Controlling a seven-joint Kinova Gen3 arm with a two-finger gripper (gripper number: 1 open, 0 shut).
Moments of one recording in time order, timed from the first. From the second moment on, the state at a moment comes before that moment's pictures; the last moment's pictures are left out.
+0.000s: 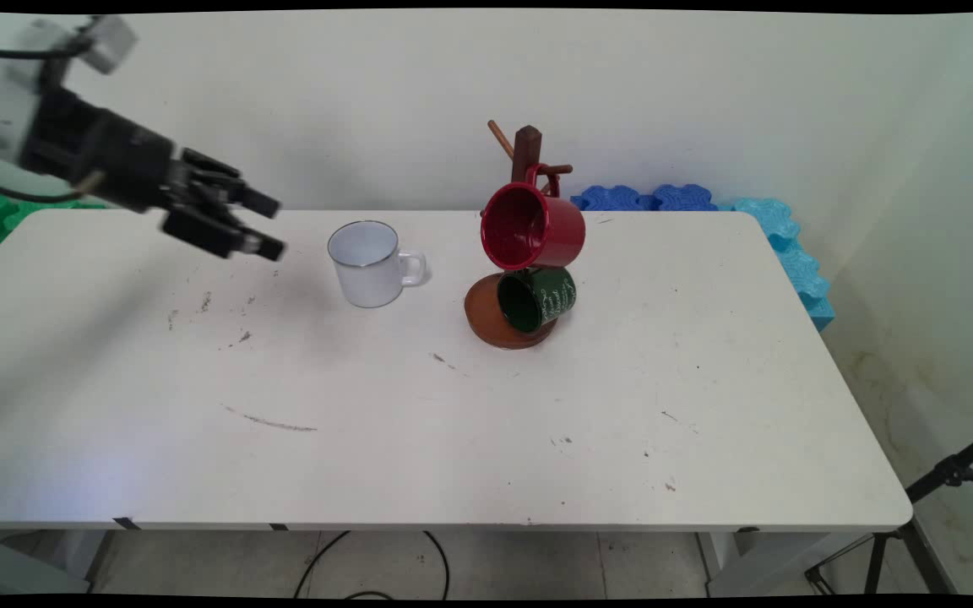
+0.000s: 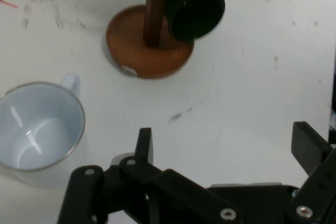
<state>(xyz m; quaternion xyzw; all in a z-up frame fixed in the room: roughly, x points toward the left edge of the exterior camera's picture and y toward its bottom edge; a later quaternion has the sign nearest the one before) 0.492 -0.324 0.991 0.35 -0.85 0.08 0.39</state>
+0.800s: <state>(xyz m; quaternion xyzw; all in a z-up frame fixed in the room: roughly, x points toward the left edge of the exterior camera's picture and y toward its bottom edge) 0.359 -0.358 0.964 0.43 -0.80 0.11 0.40</state>
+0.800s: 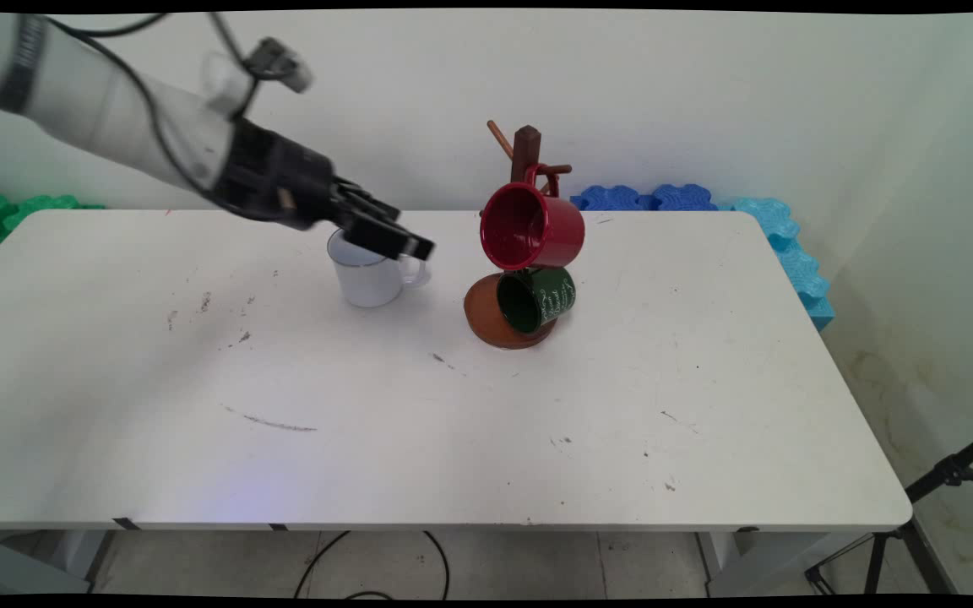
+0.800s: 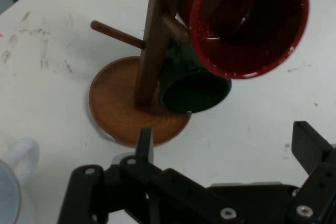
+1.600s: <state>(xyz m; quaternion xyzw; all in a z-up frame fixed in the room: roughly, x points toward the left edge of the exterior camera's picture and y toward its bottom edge) 0.257 -0.370 0.962 0.45 -0.78 0.10 0.43</state>
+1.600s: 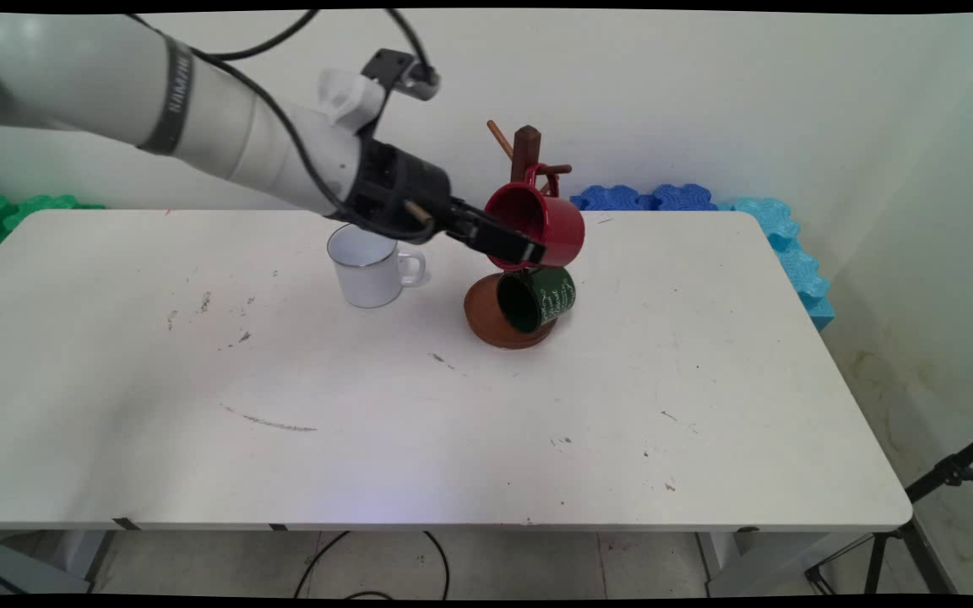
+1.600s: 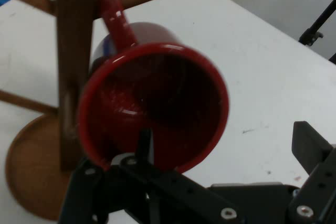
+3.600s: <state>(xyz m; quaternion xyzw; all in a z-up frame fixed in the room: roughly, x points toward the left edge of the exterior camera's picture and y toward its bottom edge) 0.197 -0.406 0.927 0.47 -0.76 0.12 0.43</state>
